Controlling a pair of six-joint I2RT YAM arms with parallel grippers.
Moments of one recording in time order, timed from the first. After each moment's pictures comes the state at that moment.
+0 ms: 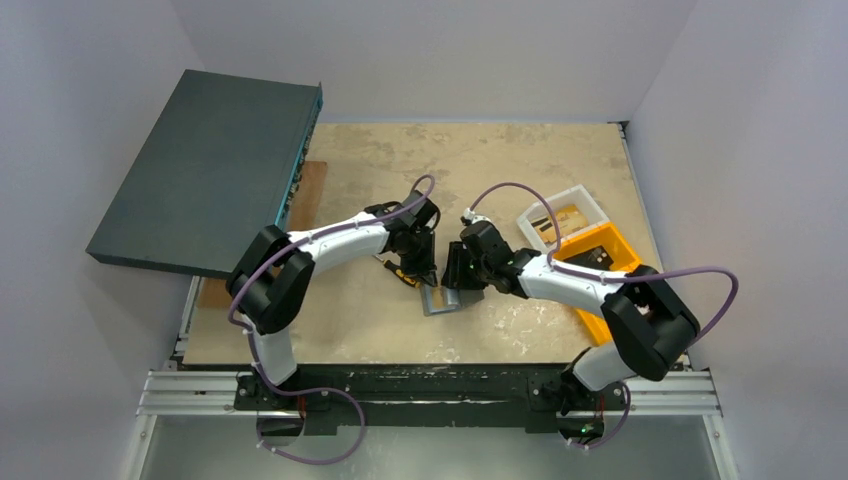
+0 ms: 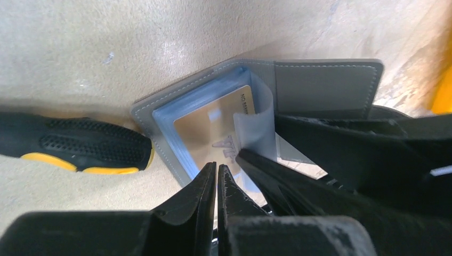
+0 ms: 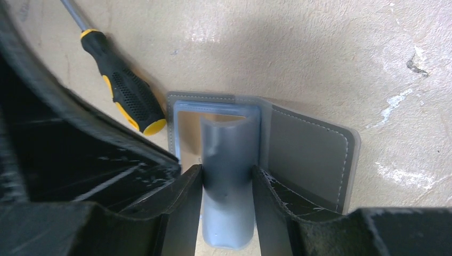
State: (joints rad) left arm -0.73 1.82 1.25 -0.58 0.25 -0.75; right arm 0.73 1.50 0.77 -0.15 0.01 0.68
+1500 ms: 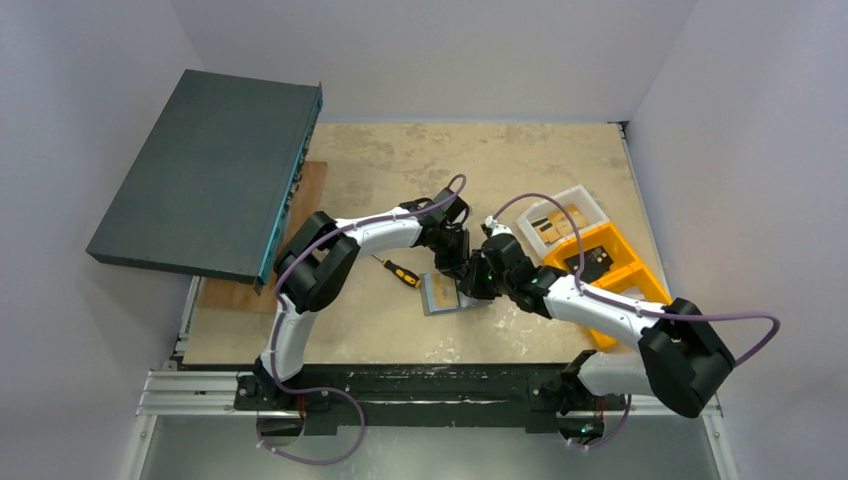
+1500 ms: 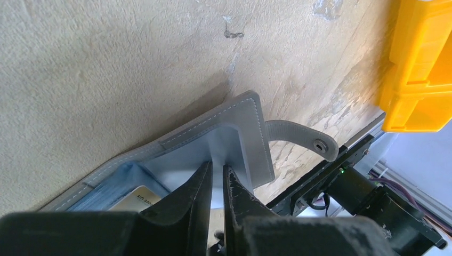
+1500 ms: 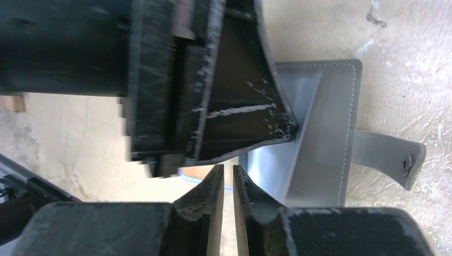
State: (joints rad) left arm -0.79 2.11 1.49 -0.46 0.42 -0.78; right arm 0.72 1.26 0.61 -0.13 0.01 0.74
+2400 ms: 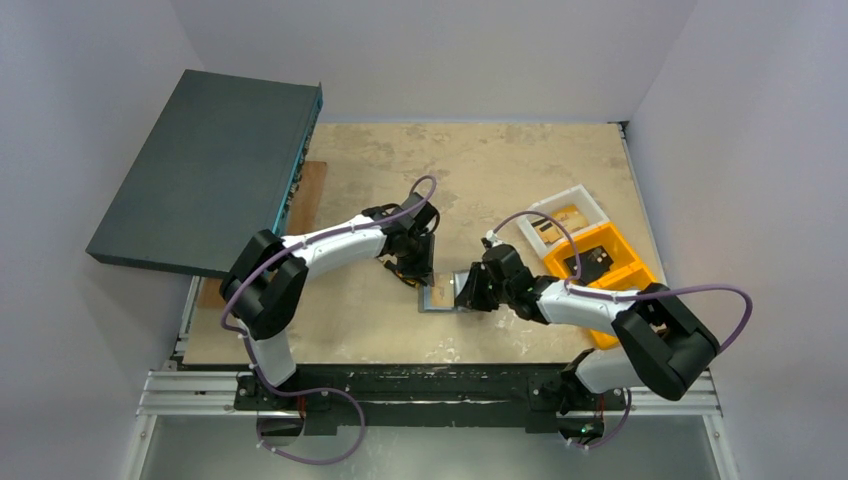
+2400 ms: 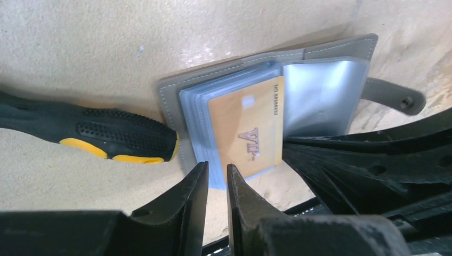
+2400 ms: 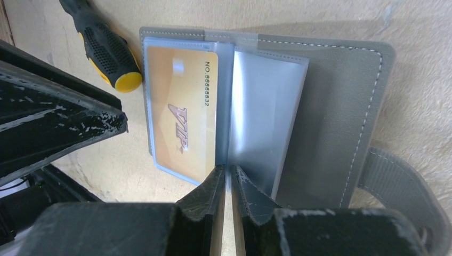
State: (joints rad) left arm -0.75 1.79 1.23 -0.60 0.17 -0.69; right arm 0.70 1.37 0.48 0.07 -0.12 0.84
